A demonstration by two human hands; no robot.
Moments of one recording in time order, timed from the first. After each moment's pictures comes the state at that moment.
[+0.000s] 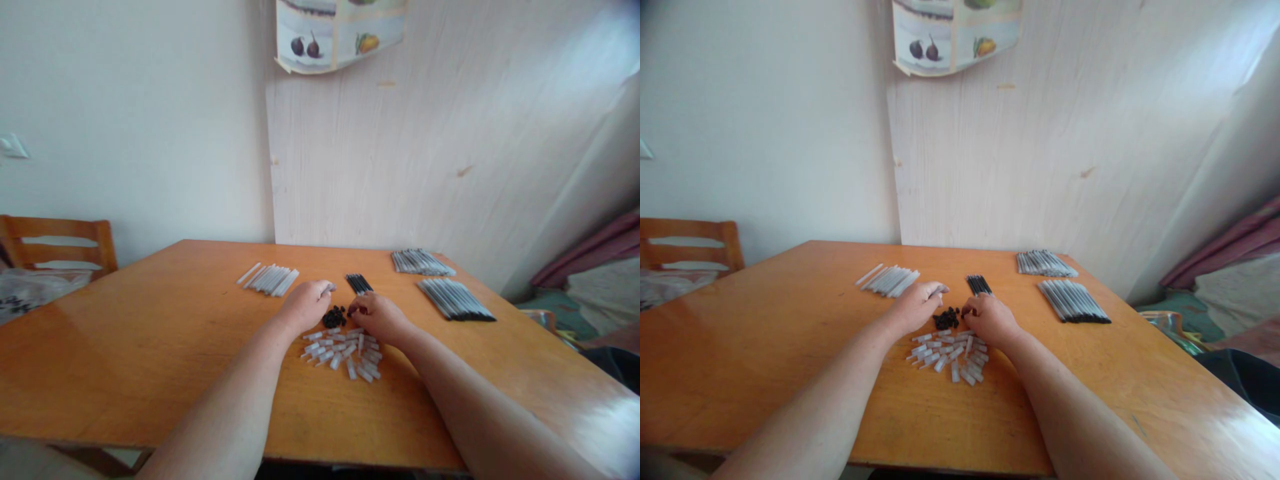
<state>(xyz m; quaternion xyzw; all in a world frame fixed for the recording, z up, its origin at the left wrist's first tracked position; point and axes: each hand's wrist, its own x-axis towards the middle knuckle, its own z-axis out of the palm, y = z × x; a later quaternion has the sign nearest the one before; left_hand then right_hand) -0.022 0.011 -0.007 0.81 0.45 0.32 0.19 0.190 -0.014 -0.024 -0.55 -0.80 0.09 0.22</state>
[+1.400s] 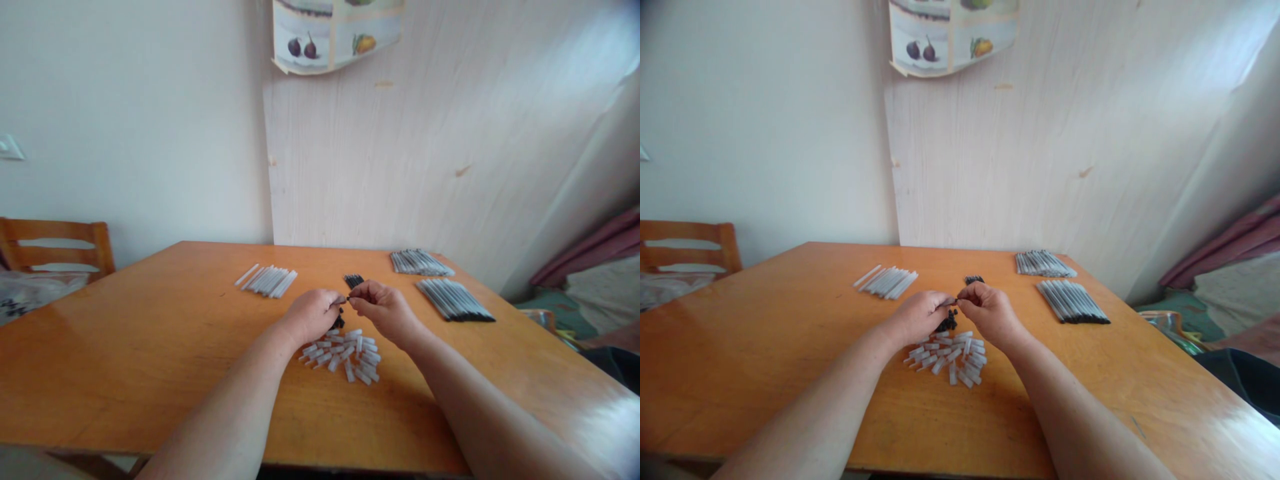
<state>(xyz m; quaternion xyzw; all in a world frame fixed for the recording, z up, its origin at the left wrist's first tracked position) -0.010 -0.010 0.005 0.88 0.39 0.24 0.13 0.177 -0.033 -0.003 -0.45 -0.68 0.32 0.48</state>
